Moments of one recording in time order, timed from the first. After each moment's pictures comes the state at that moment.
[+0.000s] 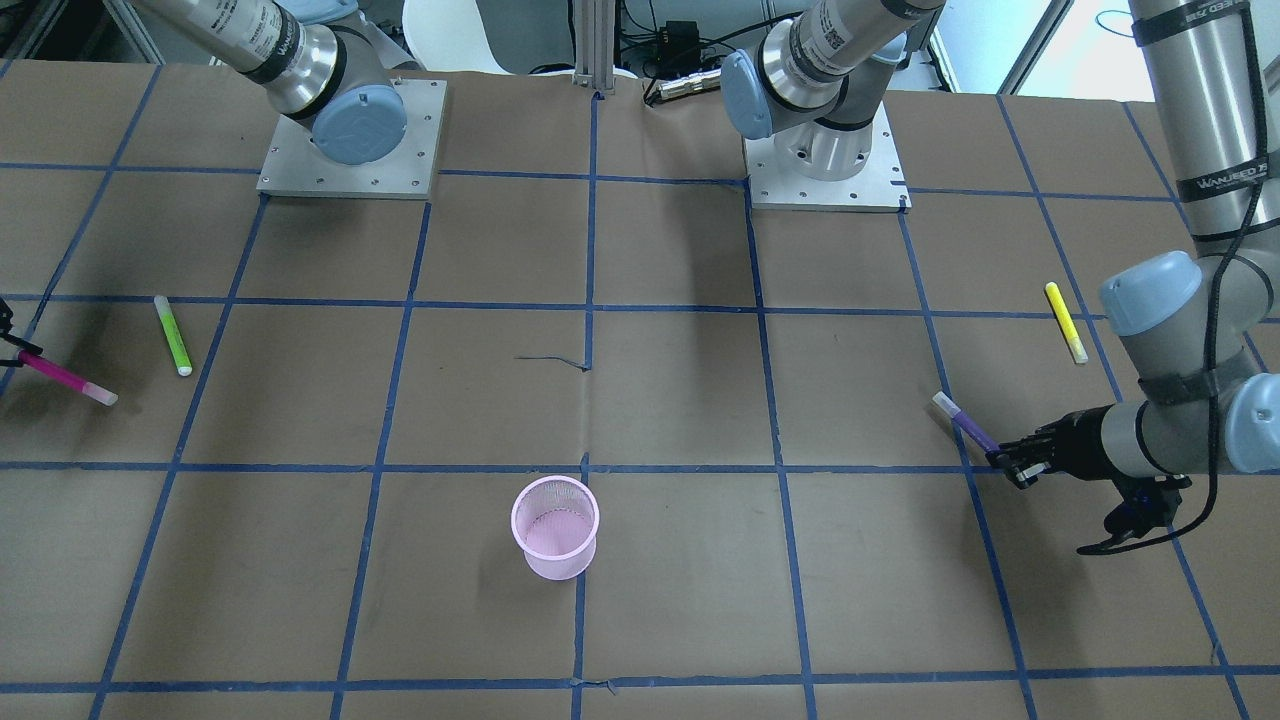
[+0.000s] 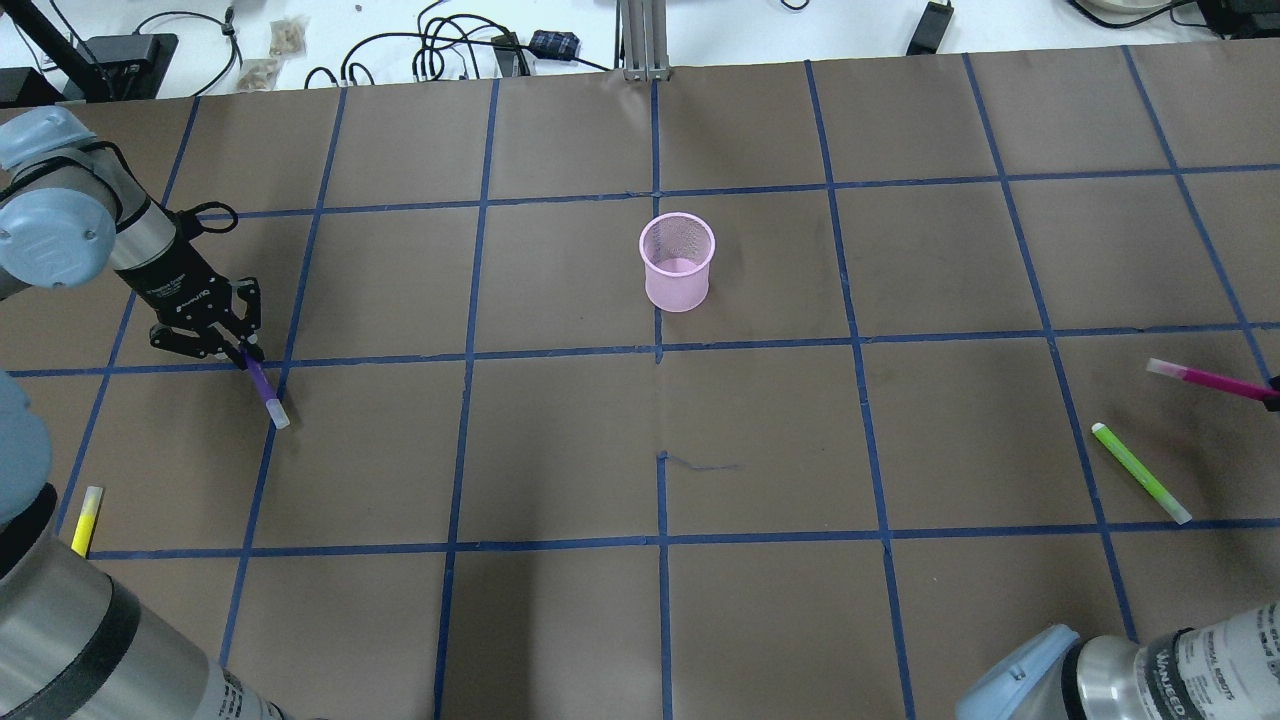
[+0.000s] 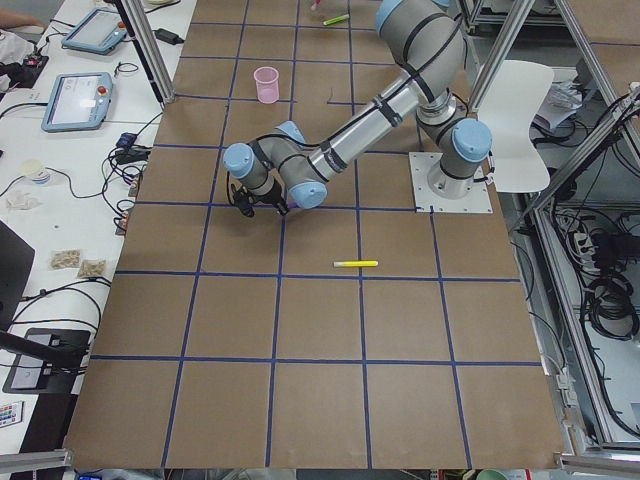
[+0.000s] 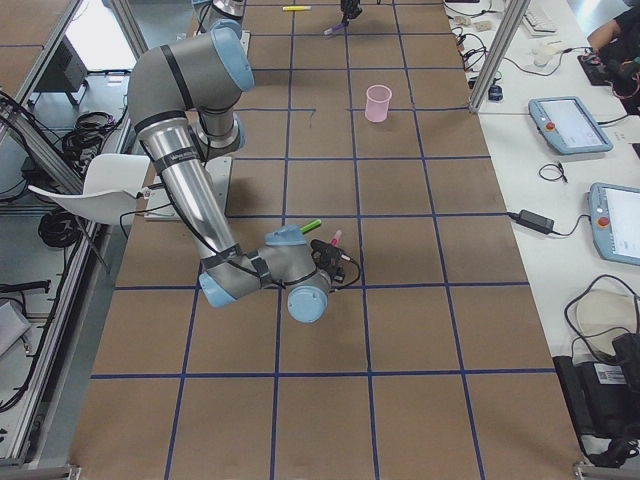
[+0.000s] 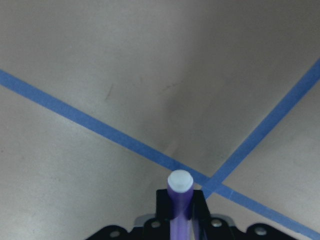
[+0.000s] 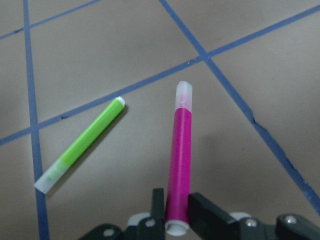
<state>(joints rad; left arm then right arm) -1.09 -2.09 -1.62 -1.33 1.55 -0.08 0.53 -1.11 1.65 -1.53 -1.12 -2.31</state>
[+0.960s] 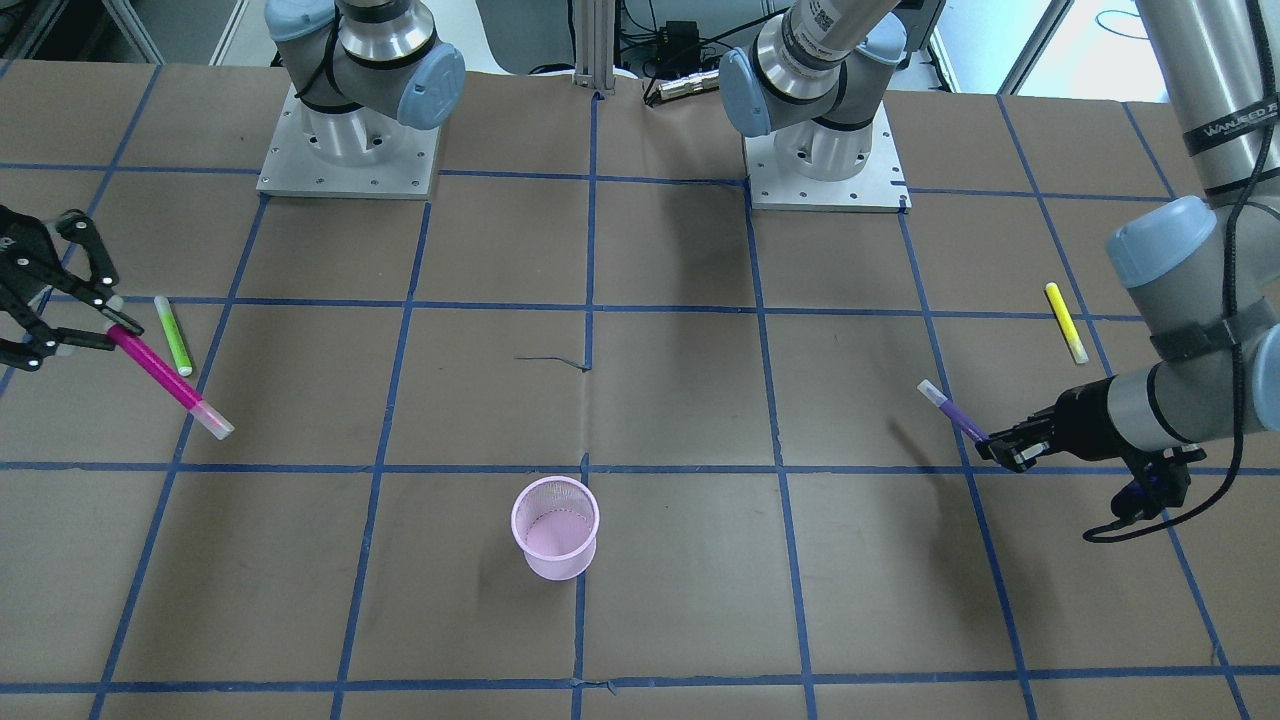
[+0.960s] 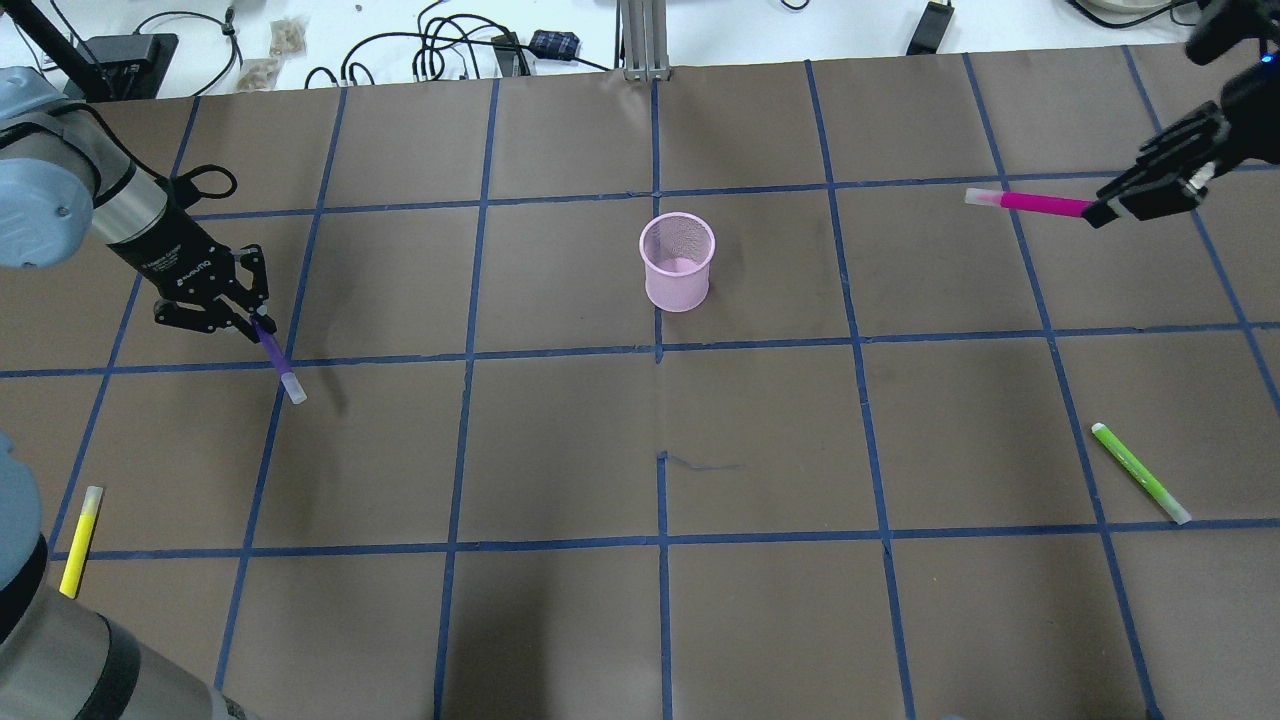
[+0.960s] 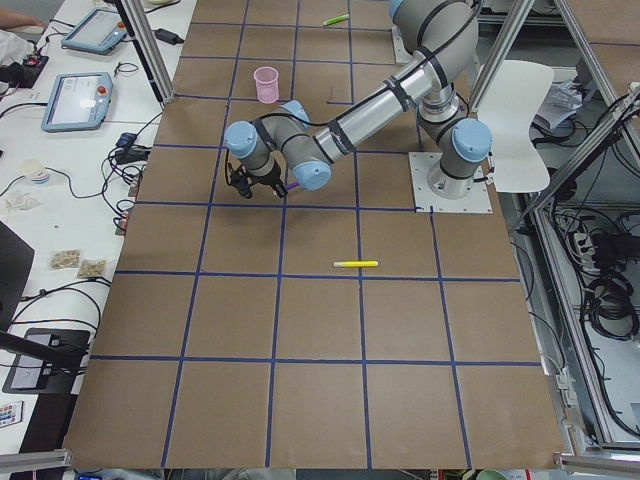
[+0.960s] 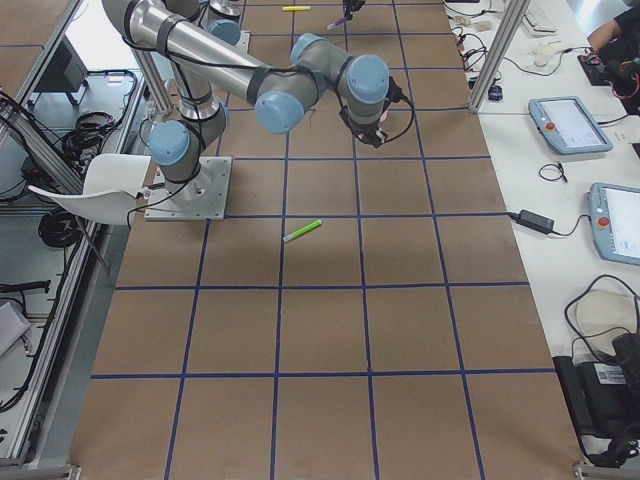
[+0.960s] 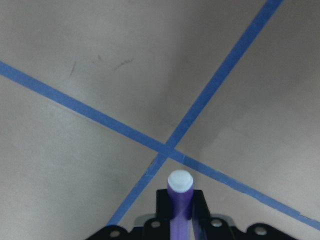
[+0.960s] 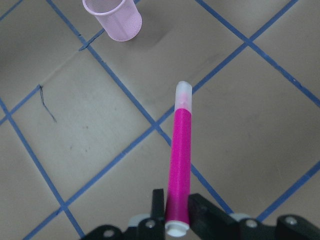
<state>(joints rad) -1.12 -2.00 -1.62 -1.39 1.44 -0.08 1.15 -1.51 1.63 -1.63 -1.19 -1.26</state>
